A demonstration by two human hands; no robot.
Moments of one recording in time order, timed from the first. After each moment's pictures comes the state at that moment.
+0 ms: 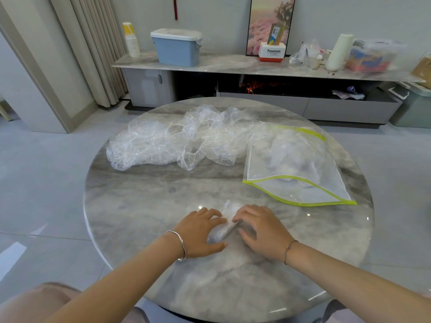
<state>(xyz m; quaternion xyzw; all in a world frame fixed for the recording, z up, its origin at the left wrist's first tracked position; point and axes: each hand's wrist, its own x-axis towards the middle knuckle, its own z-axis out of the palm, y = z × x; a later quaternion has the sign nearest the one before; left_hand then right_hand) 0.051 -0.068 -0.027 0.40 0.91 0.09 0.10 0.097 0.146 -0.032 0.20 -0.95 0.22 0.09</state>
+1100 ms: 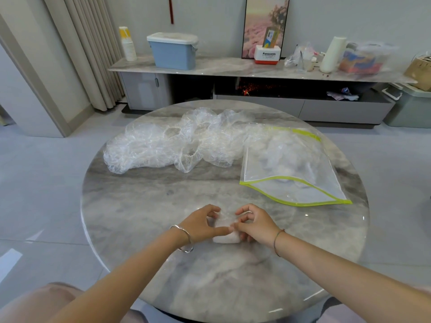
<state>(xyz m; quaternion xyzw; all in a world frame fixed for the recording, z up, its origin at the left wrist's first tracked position) 0.042 -0.049 -0.022 0.15 0.86 0.42 0.25 0.090 0.124 -0.013 -0.15 -0.78 0.59 -0.12</state>
